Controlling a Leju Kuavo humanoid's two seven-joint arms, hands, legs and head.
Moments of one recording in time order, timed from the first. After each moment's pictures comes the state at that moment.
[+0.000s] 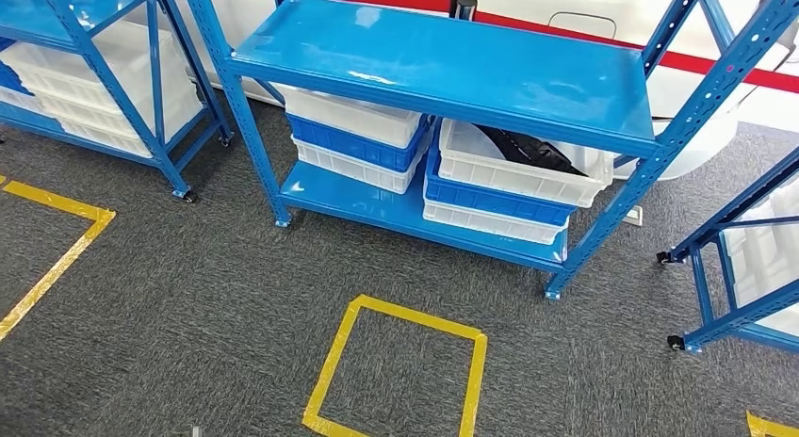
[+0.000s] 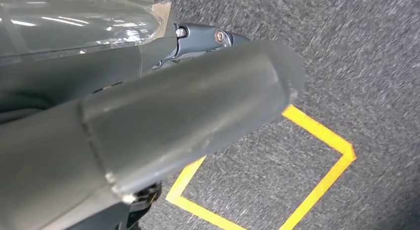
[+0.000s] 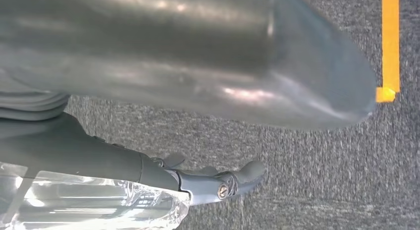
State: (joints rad) left arm -0.14 -0.18 0.77 -0.22 -0.40 0.01 -0.51; right arm -0.11 0.09 -0.50 -0.23 0.27 -0.12 -0.38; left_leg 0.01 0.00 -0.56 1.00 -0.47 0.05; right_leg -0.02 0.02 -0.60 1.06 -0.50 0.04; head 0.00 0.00
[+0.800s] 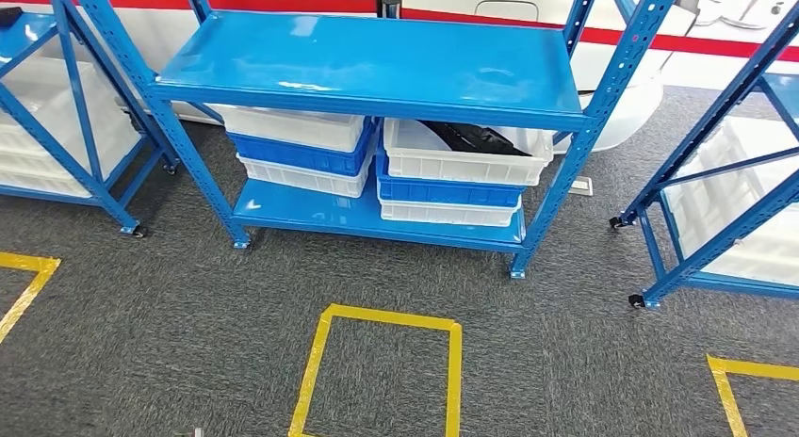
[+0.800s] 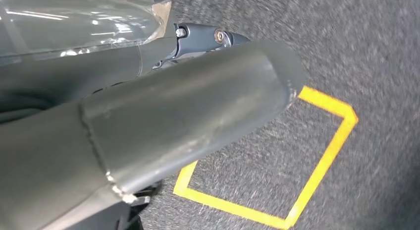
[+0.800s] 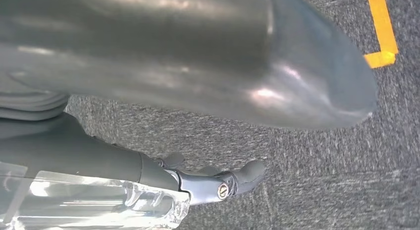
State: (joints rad) left arm -0.14 -0.18 0.77 -0.22 -0.40 0.01 -0.52; right arm -0.11 0.10 -0.51 -0.23 0.26 -0.10 -0.39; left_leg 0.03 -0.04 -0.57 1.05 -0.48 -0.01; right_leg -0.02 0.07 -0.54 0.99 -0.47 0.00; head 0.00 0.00
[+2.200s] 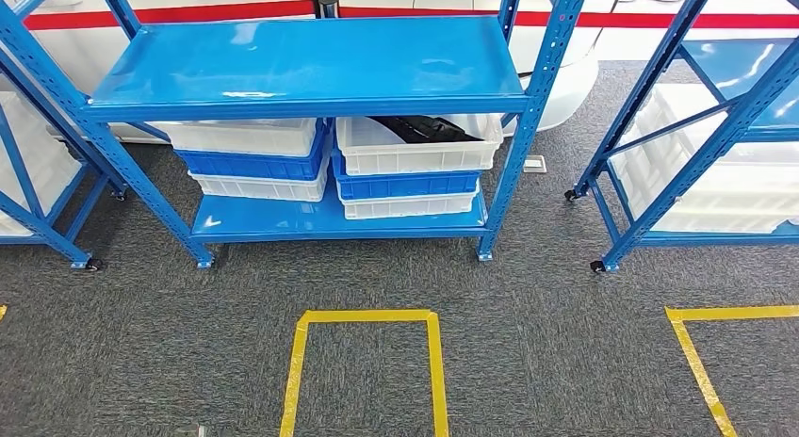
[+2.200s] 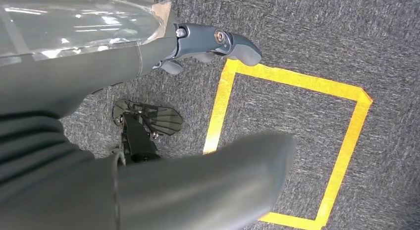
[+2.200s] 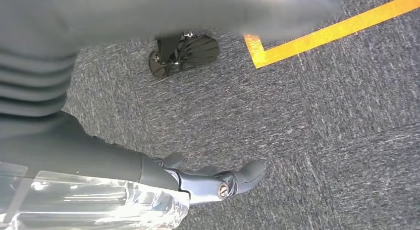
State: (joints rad) left arm -0.14 -0.18 0.74 -0.22 -0.41 0.09 -0.50; right arm -0.09 0.10 -0.54 -0.23 0.30 -0.17 -0.36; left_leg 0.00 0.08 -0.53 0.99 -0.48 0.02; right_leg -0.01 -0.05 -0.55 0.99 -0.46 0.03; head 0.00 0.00
